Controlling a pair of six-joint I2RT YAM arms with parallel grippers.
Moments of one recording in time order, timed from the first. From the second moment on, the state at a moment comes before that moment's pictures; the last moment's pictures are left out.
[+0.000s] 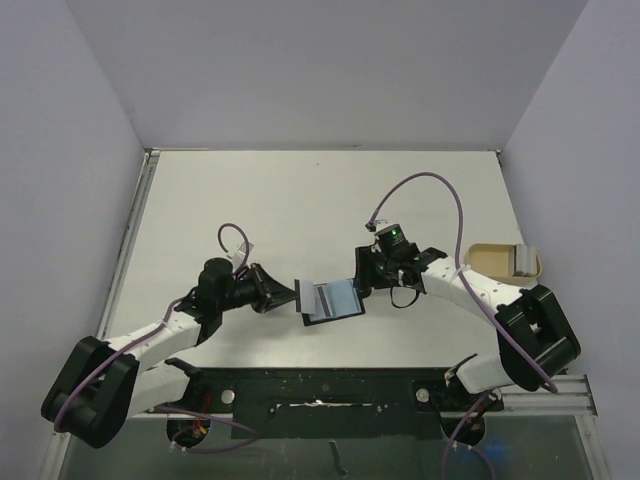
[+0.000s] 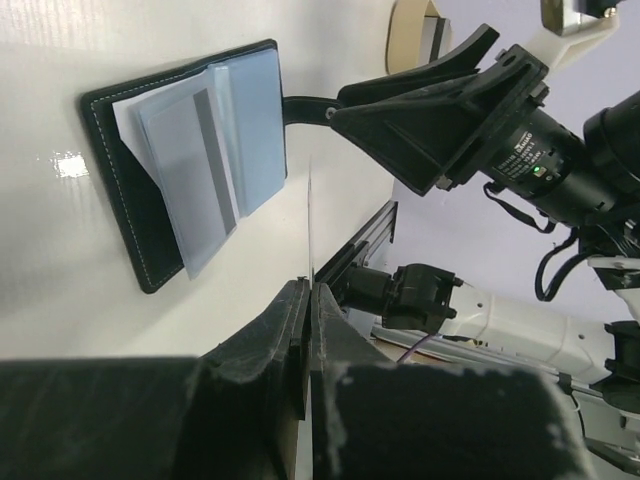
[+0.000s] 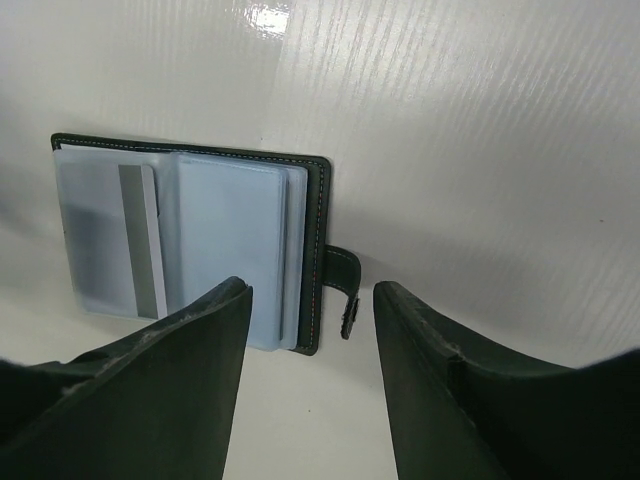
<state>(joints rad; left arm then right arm) -0.46 1.10 0.29 0.39 0.56 -1.23 0.57 1.41 0.80 -0.34 -0.09 0.40</state>
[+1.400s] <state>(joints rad) -0.38 1.31 0.34 0.33 0.63 -1.02 0.70 1.58 0.74 -0.10 -0.18 0.46</state>
